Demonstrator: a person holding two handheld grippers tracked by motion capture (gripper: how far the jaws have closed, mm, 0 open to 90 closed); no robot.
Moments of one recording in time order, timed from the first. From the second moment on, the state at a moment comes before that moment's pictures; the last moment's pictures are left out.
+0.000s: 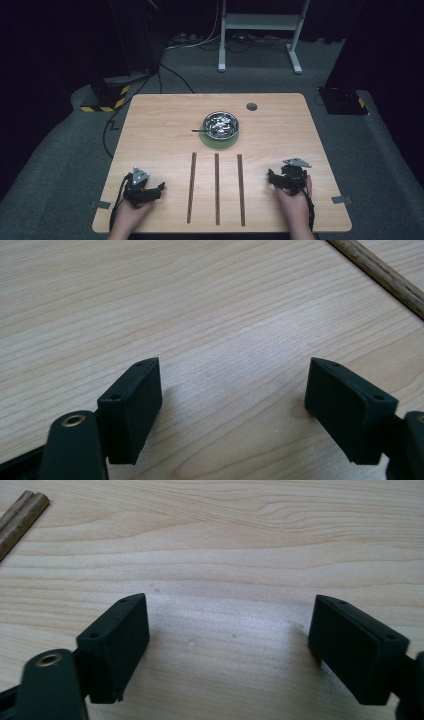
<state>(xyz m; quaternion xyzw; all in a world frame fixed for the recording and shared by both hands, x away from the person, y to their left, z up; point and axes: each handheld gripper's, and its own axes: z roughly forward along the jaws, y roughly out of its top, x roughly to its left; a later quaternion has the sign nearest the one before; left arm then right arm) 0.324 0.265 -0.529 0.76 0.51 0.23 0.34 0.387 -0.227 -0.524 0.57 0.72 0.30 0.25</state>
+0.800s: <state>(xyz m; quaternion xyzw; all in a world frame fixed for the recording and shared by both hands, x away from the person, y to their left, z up) 0.326 0.265 -0.529 0.76 0.50 0.22 0.34 0.360 -0.201 -0.507 0.52 0.74 0.33 0.25</state>
